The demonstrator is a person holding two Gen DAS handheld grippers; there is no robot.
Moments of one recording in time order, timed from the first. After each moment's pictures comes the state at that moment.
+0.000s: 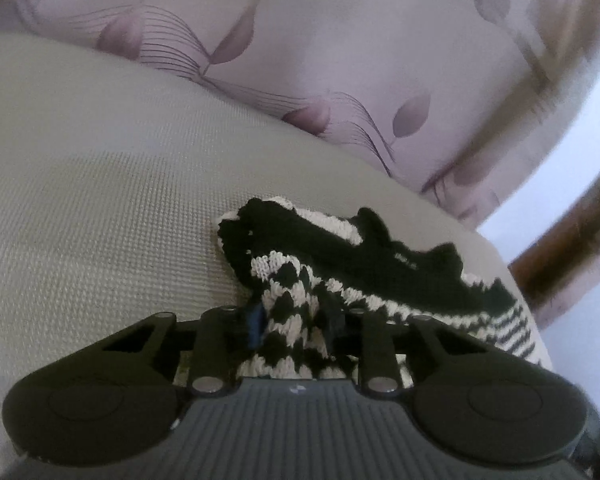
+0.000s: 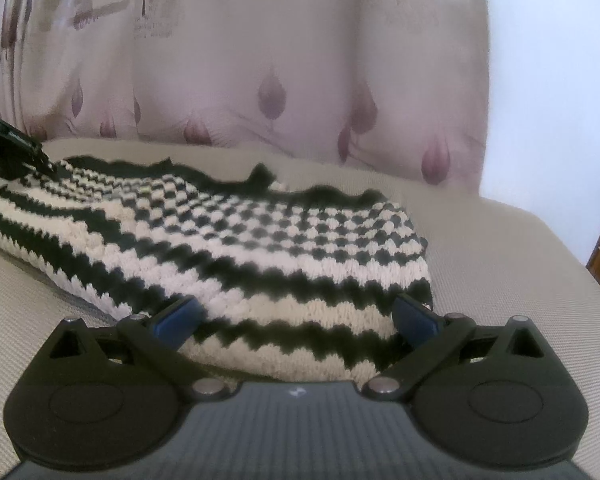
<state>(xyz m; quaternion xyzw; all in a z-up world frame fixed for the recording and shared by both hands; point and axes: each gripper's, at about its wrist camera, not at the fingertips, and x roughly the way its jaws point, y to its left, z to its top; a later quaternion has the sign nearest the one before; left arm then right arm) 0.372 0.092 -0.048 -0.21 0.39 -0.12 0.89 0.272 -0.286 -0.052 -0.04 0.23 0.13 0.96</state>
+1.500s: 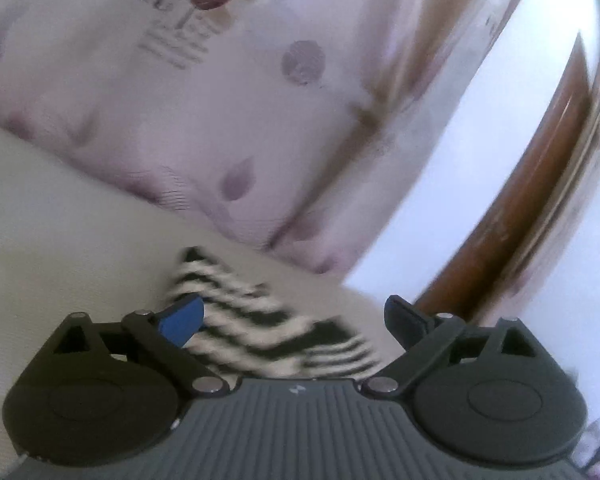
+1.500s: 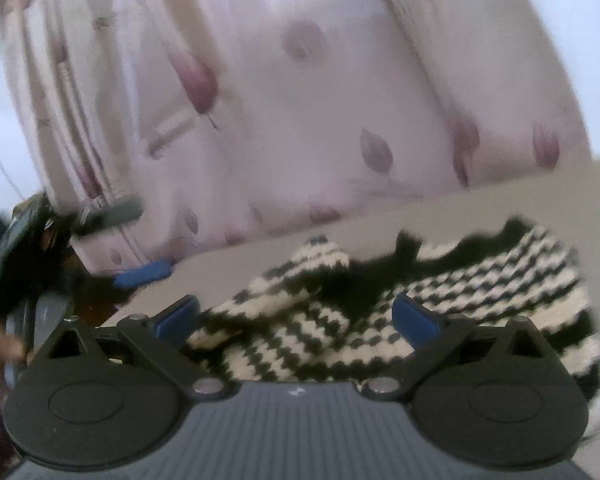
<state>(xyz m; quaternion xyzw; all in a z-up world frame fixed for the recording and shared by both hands) 0.267 -0.008 0.021 -0.23 0.24 -0.20 0.92 0.293 -0.272 -0.001 0.21 0.22 0.31 0.90</state>
